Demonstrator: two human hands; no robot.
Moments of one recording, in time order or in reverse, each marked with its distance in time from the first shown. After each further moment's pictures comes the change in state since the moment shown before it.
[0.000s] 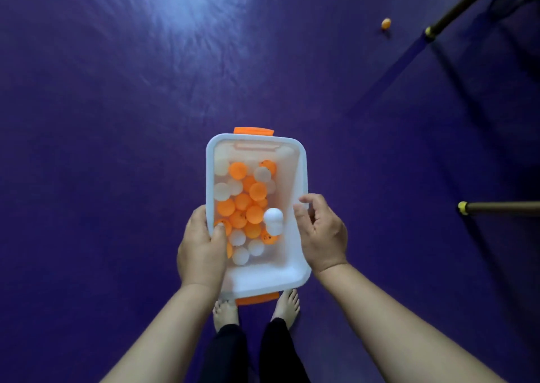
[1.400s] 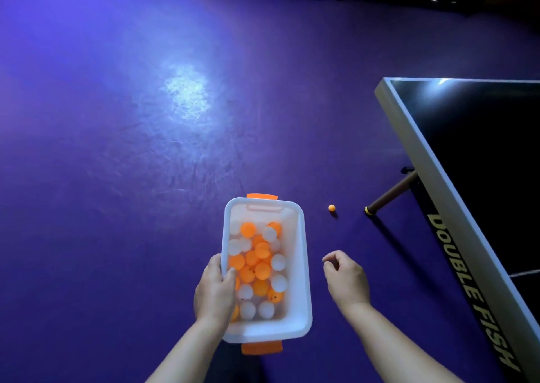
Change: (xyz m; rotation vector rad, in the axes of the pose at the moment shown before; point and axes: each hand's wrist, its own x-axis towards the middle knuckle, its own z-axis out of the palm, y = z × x) left_hand 0.196 0.508 0.005 -0.014 -0.023 0.155; right_hand 0.421 -0.164 -0.347 -0.004 -0.013 0.283
